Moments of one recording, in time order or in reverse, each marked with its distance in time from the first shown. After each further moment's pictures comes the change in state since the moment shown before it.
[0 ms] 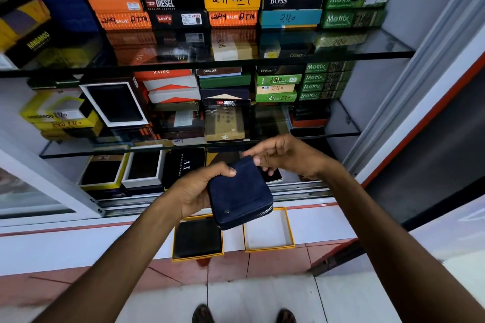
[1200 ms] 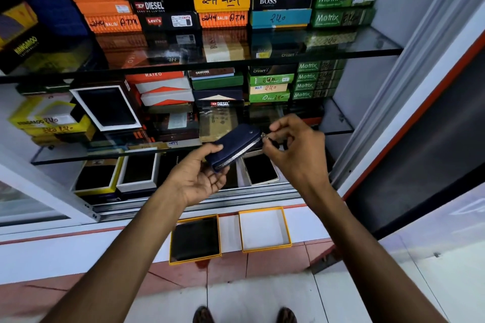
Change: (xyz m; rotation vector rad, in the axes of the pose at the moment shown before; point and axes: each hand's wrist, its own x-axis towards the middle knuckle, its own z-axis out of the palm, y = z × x) left_hand 0.016 0.019 0.005 -0.446 0.222 -0.089; right_hand -0.026 -0.027 0.033 -0.446 0.938 -0.089
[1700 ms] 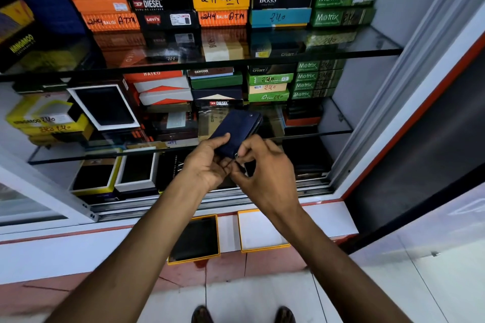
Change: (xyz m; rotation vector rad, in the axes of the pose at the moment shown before) left_hand 0.015 0.005 0.038 -0.134 0.045 0.118; right_hand -0.035 -0.017 0.040 -0.165 -0.081 -0.152
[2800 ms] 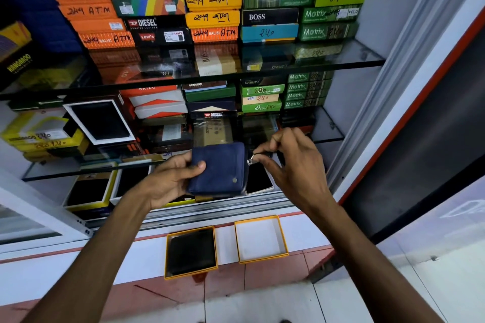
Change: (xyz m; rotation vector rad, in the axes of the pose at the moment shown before) left_hand -0.006 0.037 -0.070 0.526 -0.515 0.122; right_hand 0.018 0.037 -0.048 -0.056 0.129 -0.246
